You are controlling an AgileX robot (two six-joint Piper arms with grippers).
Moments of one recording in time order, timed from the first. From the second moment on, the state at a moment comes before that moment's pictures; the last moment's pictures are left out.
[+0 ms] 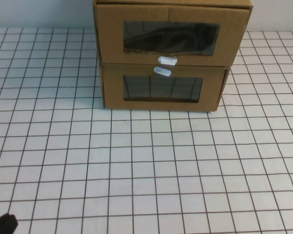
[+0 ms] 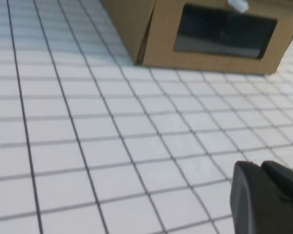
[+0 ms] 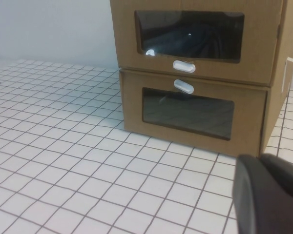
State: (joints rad) right arm 0.33 0.01 -0.29 0.41 0.47 -0.36; left arm -0.26 0.03 -0.02 -0.49 0.39 0.25
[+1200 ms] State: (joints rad) right arm 0.33 0.01 -0.29 0.42 0.50 -0.36; left arm -0.13 -0.01 0.03 -0.02 0.38 0.11
